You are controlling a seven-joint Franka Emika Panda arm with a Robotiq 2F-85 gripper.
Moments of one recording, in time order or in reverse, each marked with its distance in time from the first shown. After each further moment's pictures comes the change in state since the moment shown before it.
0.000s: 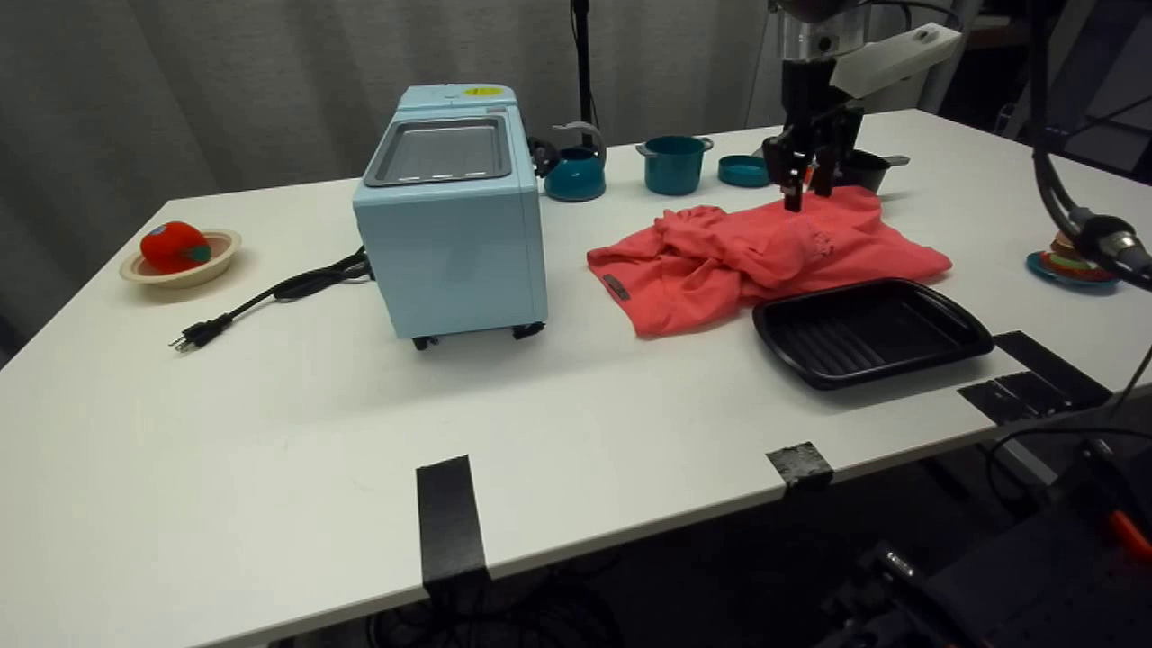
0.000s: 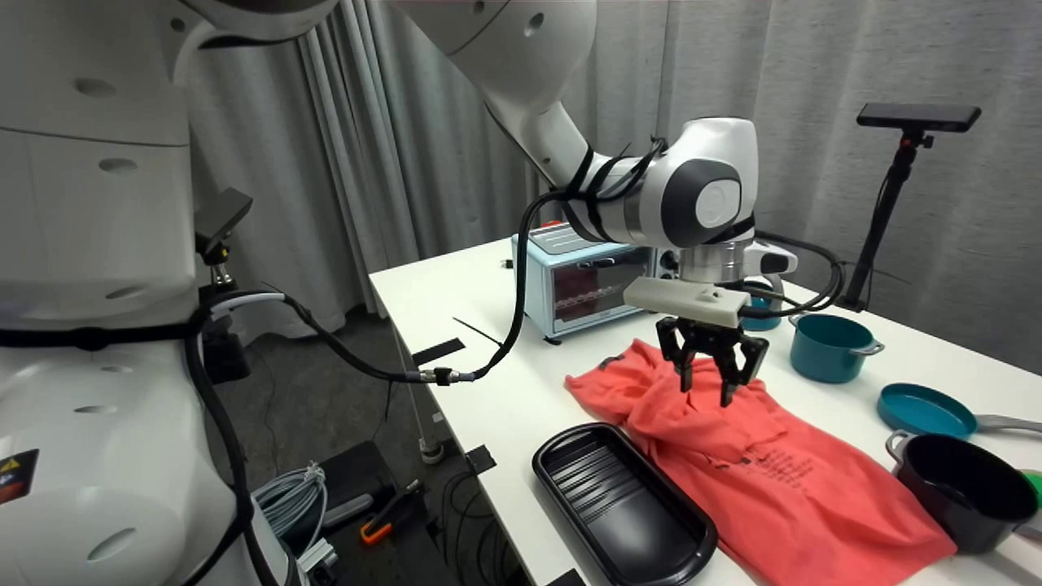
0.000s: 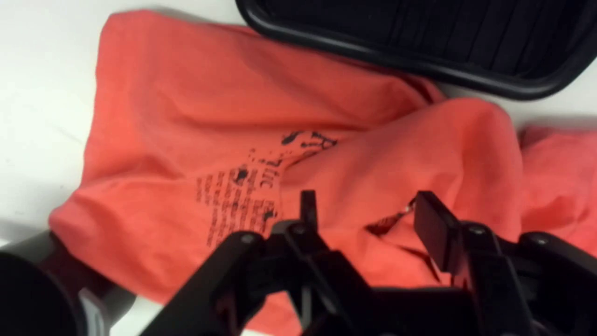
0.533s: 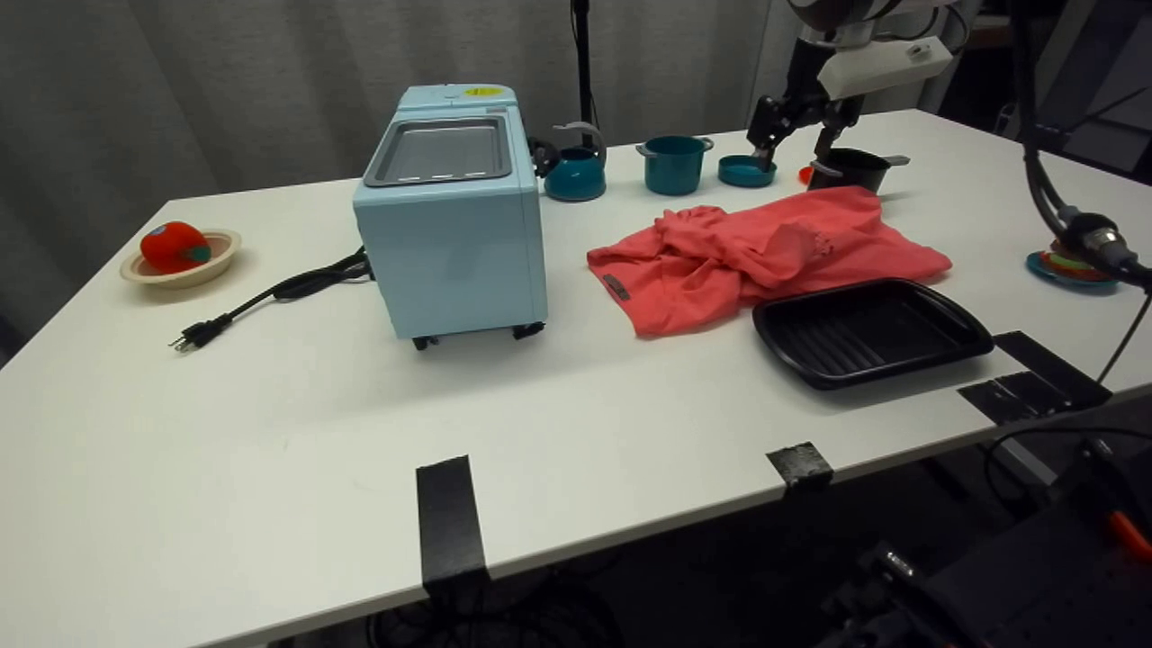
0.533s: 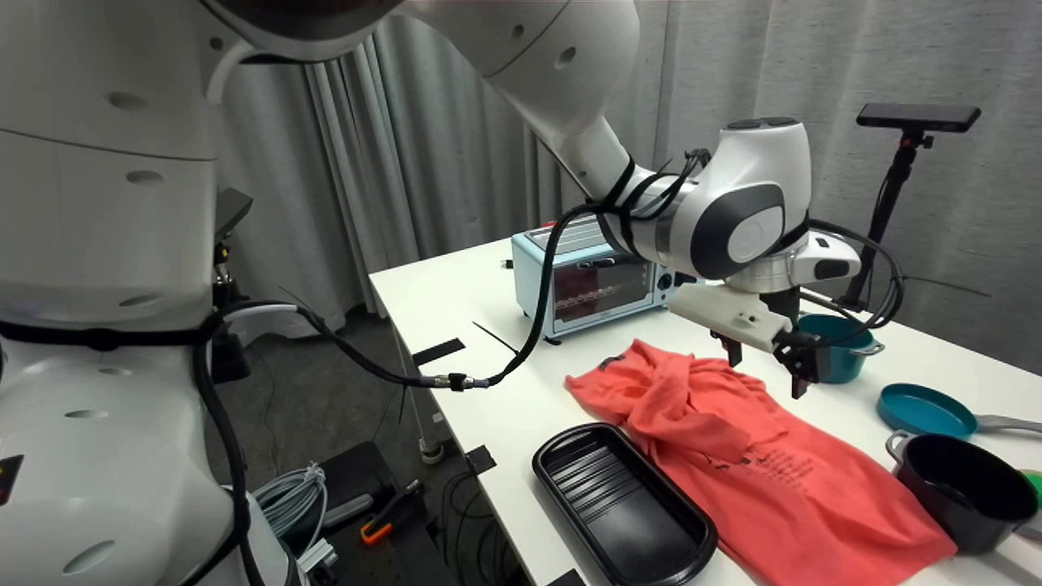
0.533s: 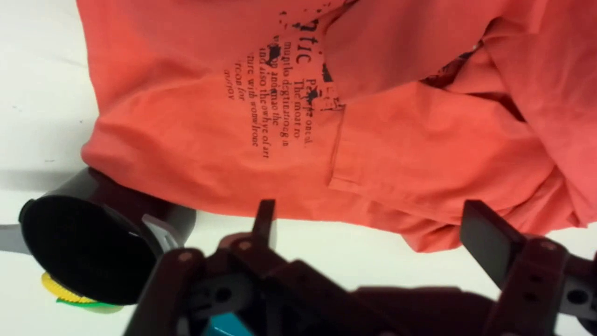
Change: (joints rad) arm -0.067 0.075 -0.011 0.049 0.121 0.293 0.063
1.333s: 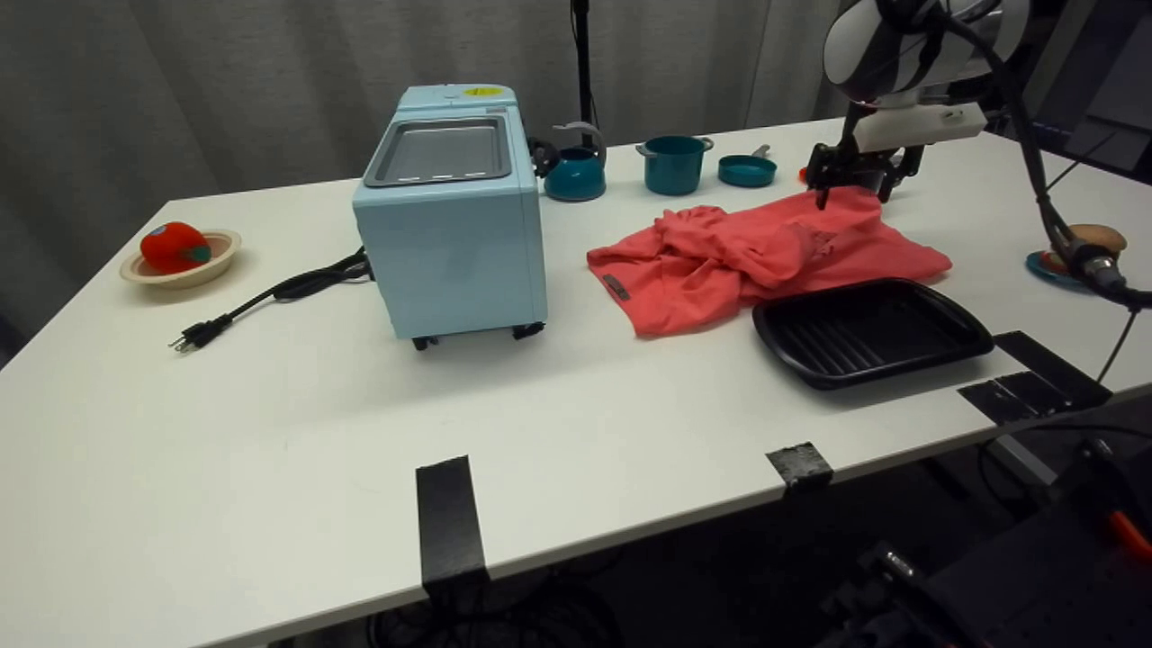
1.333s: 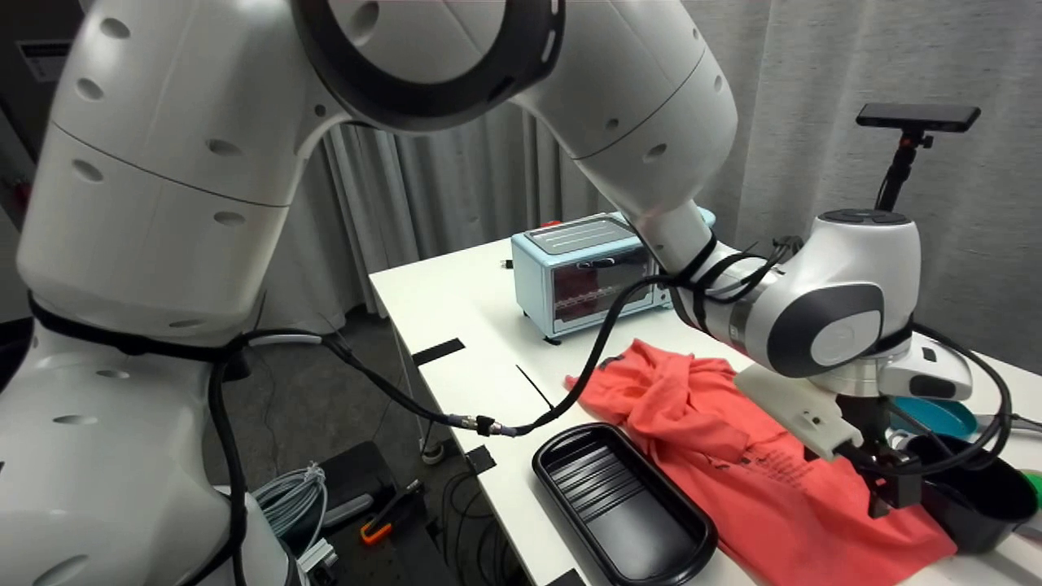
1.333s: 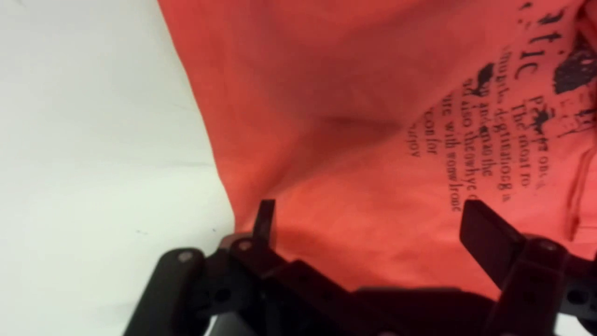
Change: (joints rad) arm -0.079 0.219 -0.102 0.134 0.037 0.006 0.130
